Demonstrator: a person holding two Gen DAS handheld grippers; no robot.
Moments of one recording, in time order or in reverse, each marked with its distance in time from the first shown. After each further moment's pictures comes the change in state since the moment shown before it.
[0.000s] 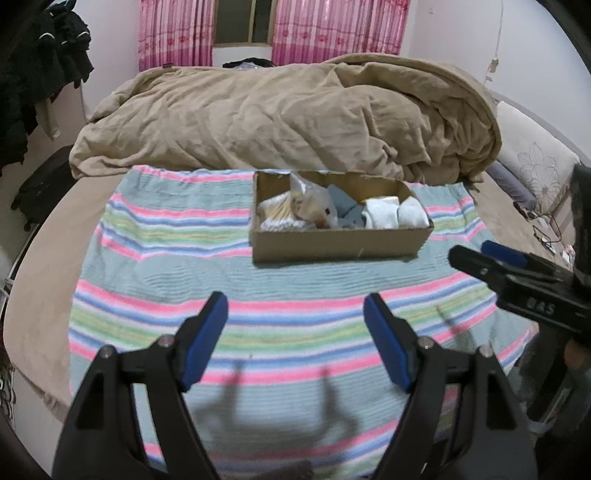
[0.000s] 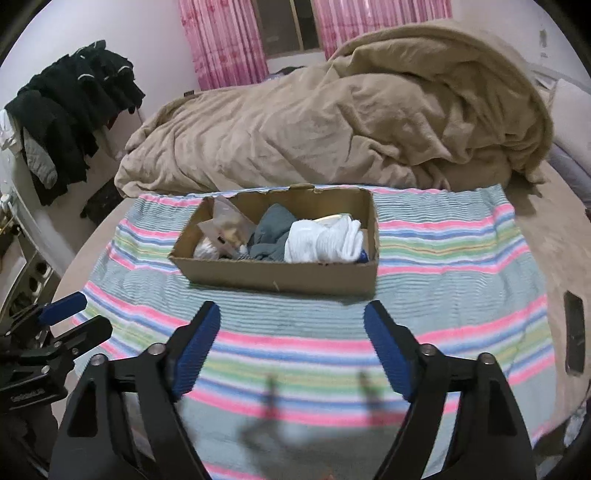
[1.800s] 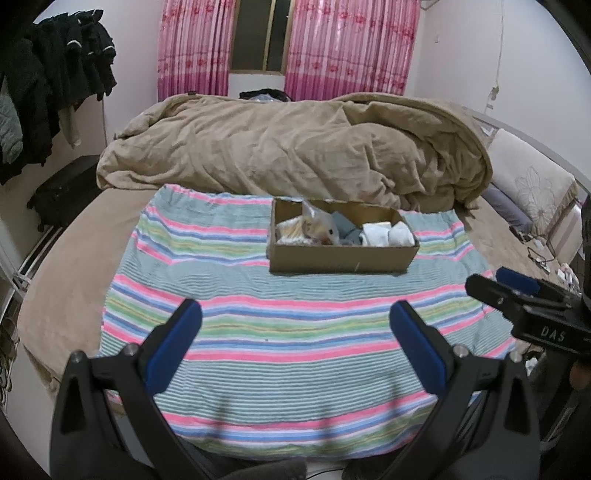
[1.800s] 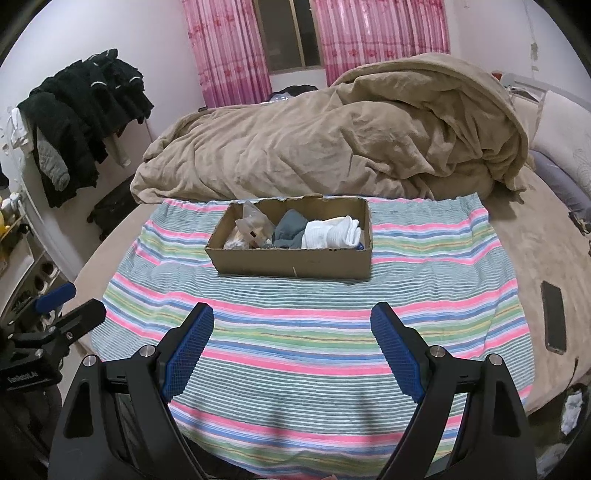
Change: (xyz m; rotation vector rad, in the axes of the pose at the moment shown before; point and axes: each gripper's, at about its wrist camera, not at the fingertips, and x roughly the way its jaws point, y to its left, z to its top) left arm -0.072 0.011 -0.021 -0.044 -0.115 0.024; right arm -0.074 0.025 -0.023 -0.013 -0.051 -0.007
